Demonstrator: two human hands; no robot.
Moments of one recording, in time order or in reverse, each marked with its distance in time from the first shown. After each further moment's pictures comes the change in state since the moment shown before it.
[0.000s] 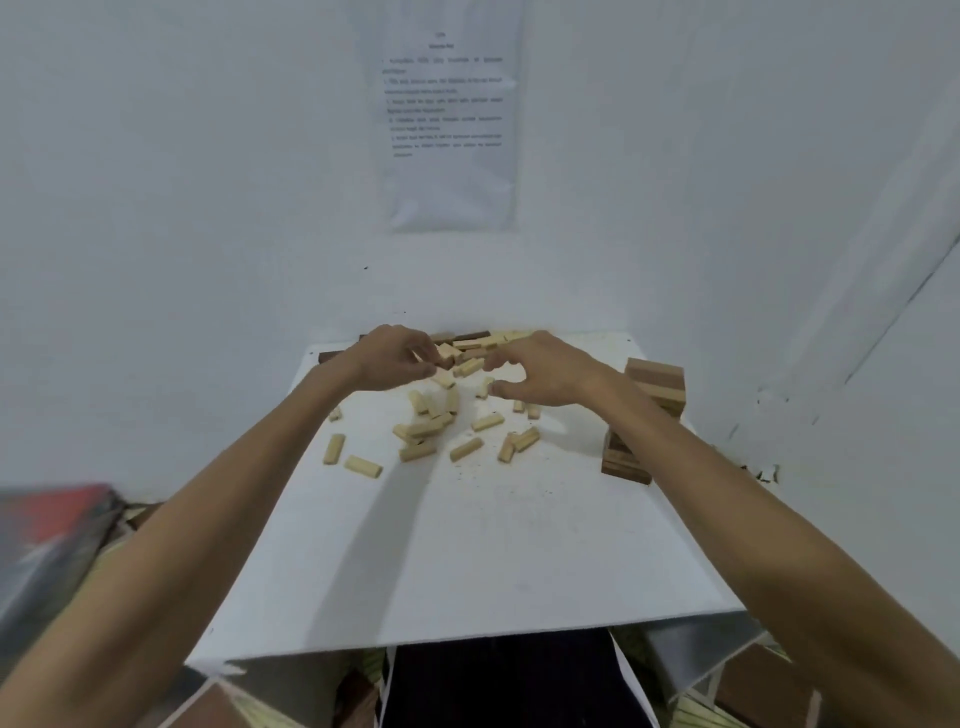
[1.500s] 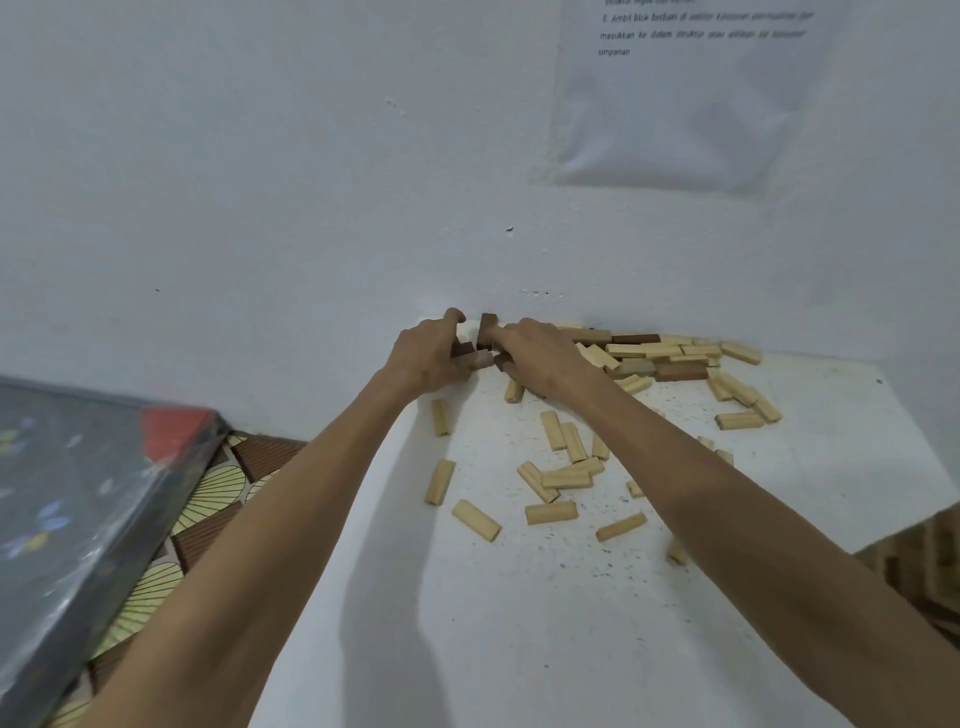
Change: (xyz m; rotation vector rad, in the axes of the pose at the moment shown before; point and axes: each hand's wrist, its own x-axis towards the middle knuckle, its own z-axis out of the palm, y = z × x) left_hand 0.047 -0.191 0.028 0.102 0.149 -0.441; right_hand 0.266 -0.050 0.132 -0.177 0.081 -0.248
